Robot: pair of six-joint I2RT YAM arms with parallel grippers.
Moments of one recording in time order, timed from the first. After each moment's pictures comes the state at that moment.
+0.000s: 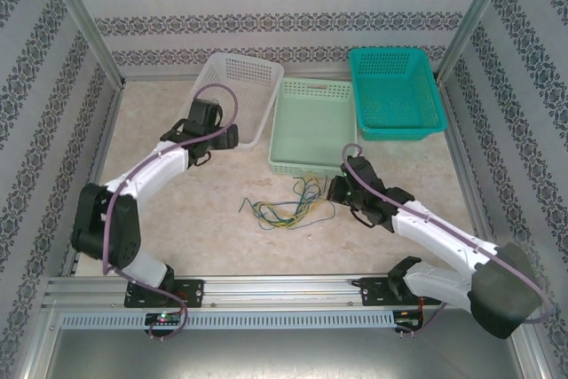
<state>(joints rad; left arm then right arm) -0.31 1.53 1.09 -0.37 -0.15 -0.29 0.58 1.07 0.61 -0.34 0.05 0.81</state>
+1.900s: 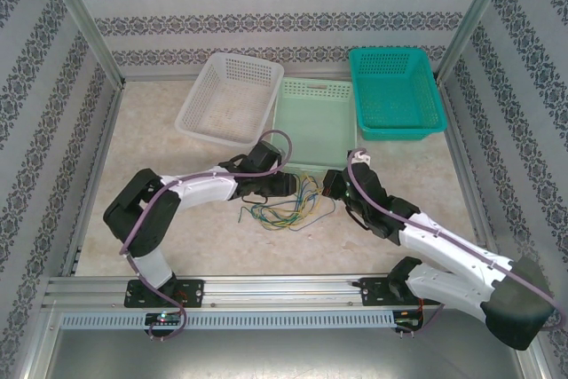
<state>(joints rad) -0.69 1.74 0.99 -0.17 0.21 -0.70 0.69 0.96 0.55 -0.16 0.20 0.84</state>
